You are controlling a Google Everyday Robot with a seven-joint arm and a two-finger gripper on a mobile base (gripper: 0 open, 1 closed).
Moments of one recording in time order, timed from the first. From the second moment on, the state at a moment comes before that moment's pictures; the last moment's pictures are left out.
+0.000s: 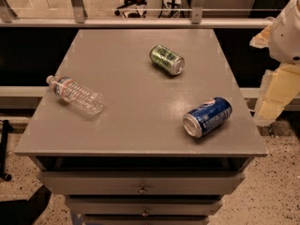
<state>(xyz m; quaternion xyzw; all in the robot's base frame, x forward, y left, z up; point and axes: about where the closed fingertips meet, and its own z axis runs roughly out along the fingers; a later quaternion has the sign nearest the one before) 0.438 -0.217 0.976 -0.60 0.78 -0.03 0.16</state>
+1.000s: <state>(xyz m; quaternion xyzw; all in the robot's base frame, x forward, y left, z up) 0.462 -0.202 0.966 -0.59 0.79 -0.01 0.18</state>
